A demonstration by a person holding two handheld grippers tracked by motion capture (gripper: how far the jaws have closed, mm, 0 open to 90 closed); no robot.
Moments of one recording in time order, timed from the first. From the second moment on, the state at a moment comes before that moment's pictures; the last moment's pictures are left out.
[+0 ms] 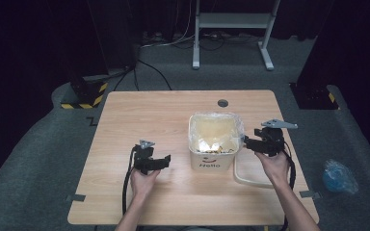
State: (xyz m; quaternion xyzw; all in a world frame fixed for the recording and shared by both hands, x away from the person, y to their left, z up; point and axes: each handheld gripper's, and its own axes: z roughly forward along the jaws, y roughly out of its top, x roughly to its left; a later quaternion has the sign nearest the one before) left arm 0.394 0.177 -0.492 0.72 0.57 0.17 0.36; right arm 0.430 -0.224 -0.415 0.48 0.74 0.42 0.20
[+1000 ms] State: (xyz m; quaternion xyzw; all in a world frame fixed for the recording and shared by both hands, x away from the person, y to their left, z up) left arm 0.411 0.165 -0.458 0.72 0.56 0.16 0.39; right arm 0.432 -0.203 -0.394 0.45 0.75 0.43 0.20
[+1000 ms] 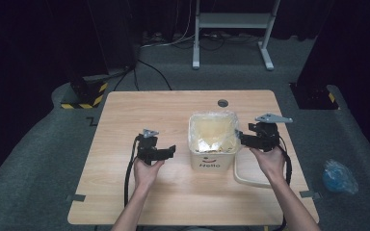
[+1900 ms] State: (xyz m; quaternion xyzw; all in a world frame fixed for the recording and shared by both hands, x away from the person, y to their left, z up) left arm 0.418 0.154 -0.434 0.71 0.54 0.15 0.42; right arm 0.437 -0.175 -0.392 0.43 0.77 0.42 0.20
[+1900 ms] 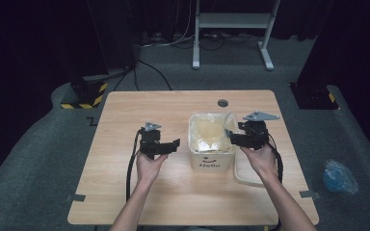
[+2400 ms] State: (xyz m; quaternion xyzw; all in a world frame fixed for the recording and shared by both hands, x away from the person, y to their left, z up) left arm 0.420 0.144 -0.419 0.71 0.53 0.14 0.44; right arm 0.439 -0.167 -0.392 0.43 0.78 0.42 0.20
